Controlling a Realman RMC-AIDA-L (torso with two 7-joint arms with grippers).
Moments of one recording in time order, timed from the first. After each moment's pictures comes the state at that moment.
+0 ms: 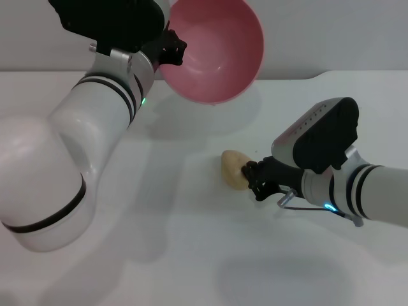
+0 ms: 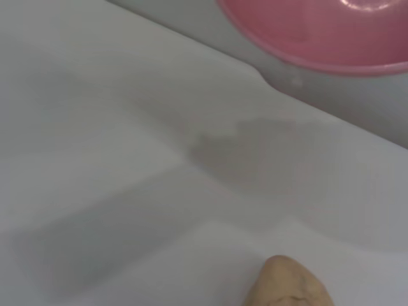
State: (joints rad) left arm -0.42 -2.07 2.17 1.42 0.73 -0.62 -1.04; right arm 0.30 2.08 1.17 1.19 -2.39 0.48 -0.59
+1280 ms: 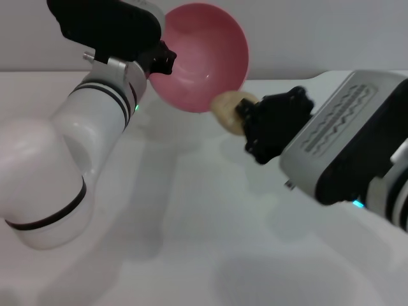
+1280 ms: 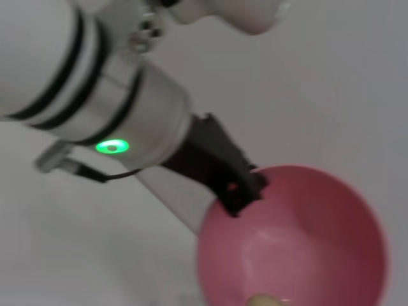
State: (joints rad) left arm -0.44 -2.07 2.16 1.35 0.74 -0.63 -1.04; right arm -0.08 2.07 1.00 1.87 -2.91 0.48 -0.48
